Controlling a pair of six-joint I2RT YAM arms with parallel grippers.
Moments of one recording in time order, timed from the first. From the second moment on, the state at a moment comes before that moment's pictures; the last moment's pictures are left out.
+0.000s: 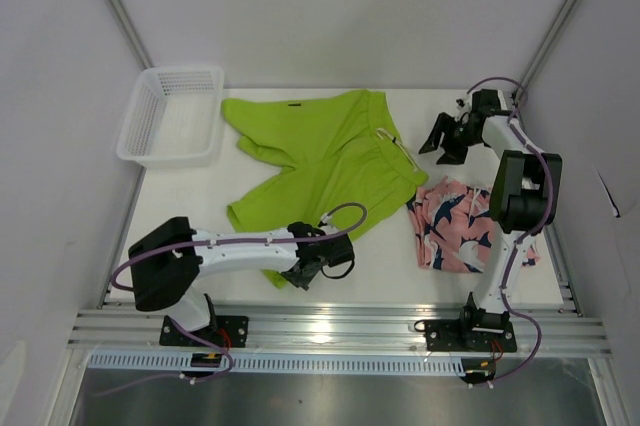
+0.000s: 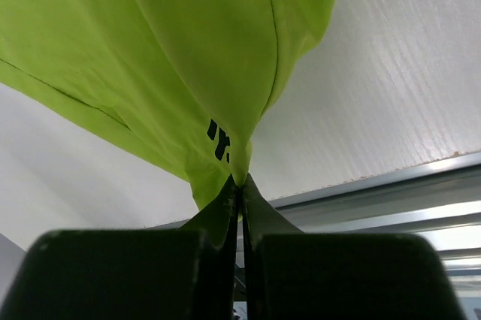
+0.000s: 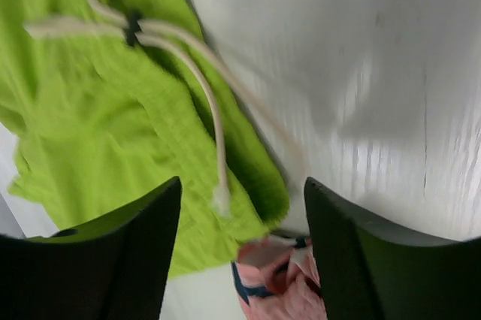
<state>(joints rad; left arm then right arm) -1.19 1.58 0.99 -0.95 -0.35 -0.57 -0.09 2.13 1.71 -0.66 -0.49 0.28</state>
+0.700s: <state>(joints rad) -1.18 1.61 0.99 -0.96 -0.35 -0.57 -0.01 2.10 1.59 -0.66 -0.58 0.14</state>
